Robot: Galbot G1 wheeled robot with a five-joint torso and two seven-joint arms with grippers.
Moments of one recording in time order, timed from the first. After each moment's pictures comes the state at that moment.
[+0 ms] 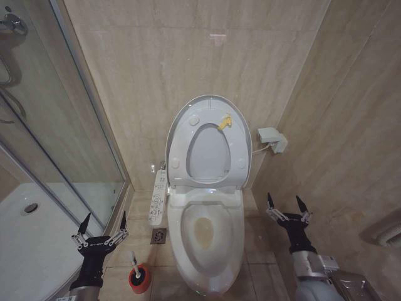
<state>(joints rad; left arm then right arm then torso) 1.79 -1.28 -0.60 -2.23 -0.13 -0.24 -0.23 -1.54 1.43 0.72 2.04 0.28 0.22 0.01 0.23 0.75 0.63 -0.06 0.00</state>
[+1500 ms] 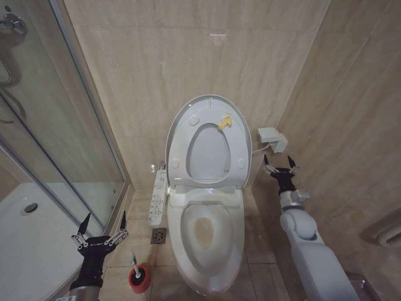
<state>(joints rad) 1.79 -1.28 -0.60 -2.23 -0.13 -0.24 -0.23 -0.94 1.24 0.62 1.54 0.31 0.21 0.04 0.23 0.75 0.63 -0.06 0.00</state>
